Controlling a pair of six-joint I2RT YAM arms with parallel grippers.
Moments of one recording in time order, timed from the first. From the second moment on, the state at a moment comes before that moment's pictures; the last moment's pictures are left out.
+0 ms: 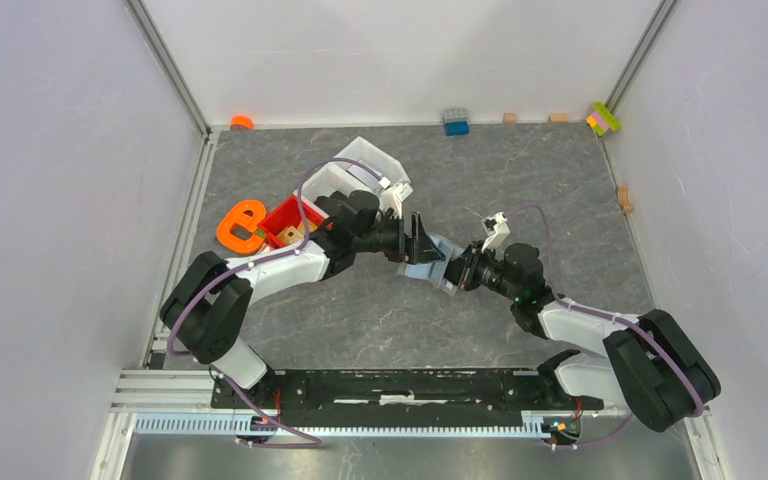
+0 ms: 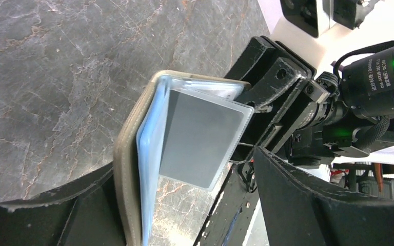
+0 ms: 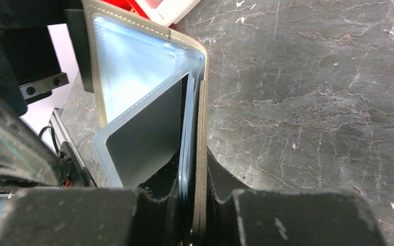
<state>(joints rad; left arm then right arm) -0.71 1.59 0.91 0.25 0.53 -0.66 0.47 1.22 0.26 0.67 -0.38 0.63</state>
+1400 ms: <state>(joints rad) -0.73 1.62 1.02 -0.05 0.32 -0.49 0.47 1.22 0.29 0.55 -0.32 0.61</state>
